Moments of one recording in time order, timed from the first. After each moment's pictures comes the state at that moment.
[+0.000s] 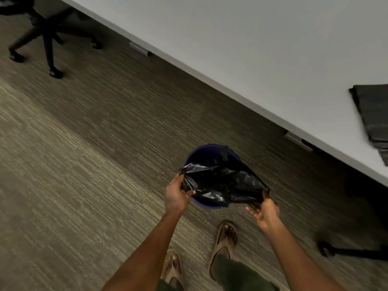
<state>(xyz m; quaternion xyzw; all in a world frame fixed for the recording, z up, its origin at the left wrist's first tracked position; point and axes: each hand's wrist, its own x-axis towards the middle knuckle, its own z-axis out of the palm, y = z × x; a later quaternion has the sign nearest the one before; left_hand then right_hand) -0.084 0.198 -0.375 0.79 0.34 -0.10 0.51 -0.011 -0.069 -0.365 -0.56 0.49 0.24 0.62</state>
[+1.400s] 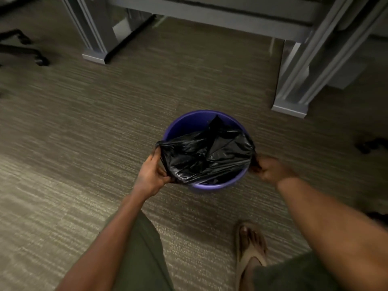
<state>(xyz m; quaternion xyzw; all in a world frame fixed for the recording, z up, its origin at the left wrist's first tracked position) -0.083 0.281 -0.628 0.91 0.03 -0.02 0.42 0.000 -0.085 -0.590 -0.56 0.35 0.23 0.72</state>
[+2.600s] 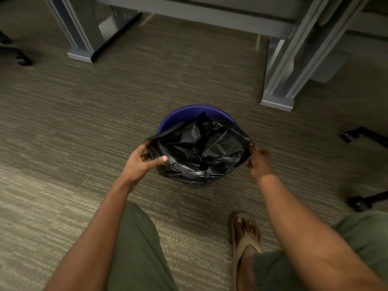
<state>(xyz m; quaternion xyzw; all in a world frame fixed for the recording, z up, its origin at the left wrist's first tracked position) -0.083 0.298 -0.610 0.70 0.11 -0.09 0.70 -0.018 -0.077 -0.614 -0.62 0.39 0.02 0.68</state>
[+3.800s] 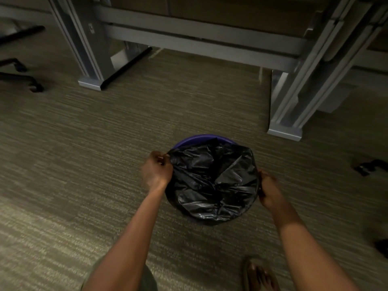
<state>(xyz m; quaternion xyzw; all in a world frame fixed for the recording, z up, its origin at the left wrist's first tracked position) 0.019 0.249 -0.605 0.85 0.30 0.11 0.42 0.027 -0.076 -0.641 -0.63 0.31 0.10 0.71</state>
